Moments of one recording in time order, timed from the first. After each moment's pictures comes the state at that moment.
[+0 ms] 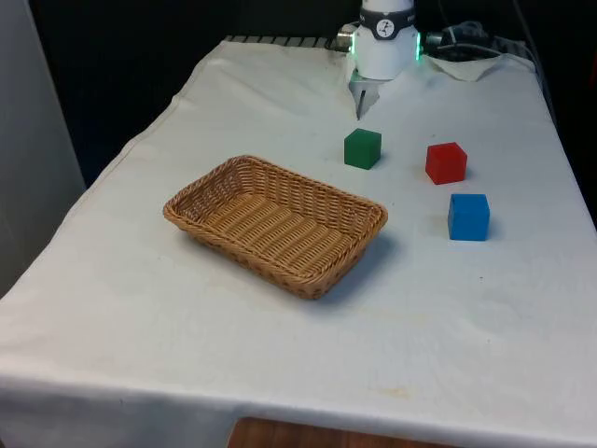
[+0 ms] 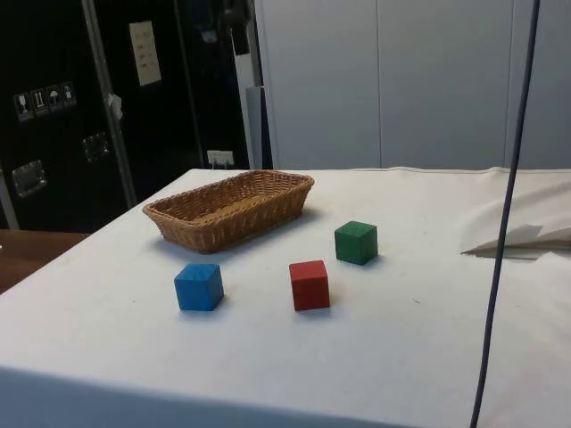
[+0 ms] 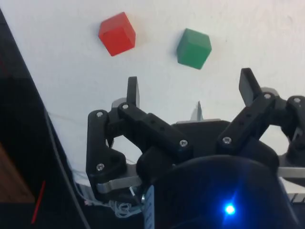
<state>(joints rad) 0.05 0.07 -0.03 -1.86 0.02 1.87 -0.02</state>
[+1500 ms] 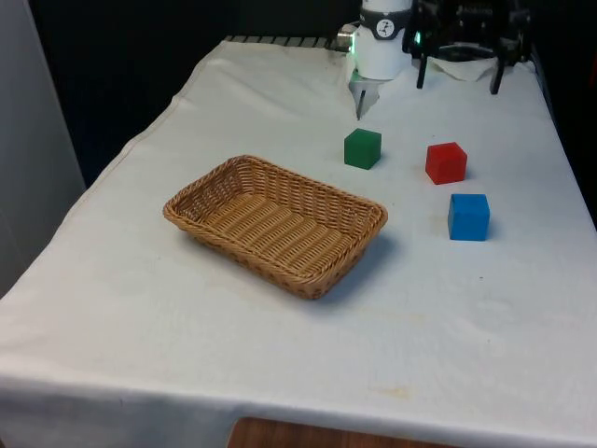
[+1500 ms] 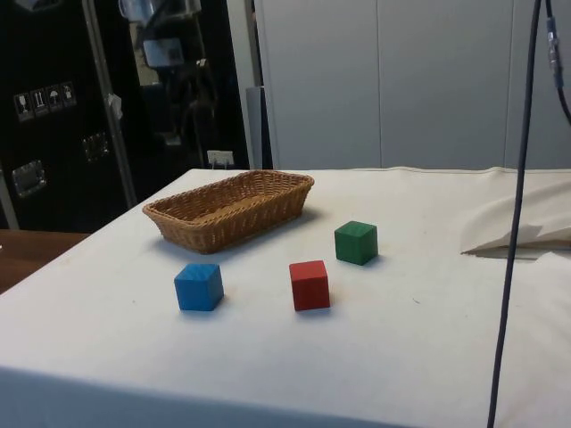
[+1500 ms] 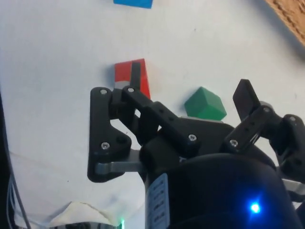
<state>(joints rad) 0.07 0.24 0.16 -1.92 -0.15 2.13 0.25</state>
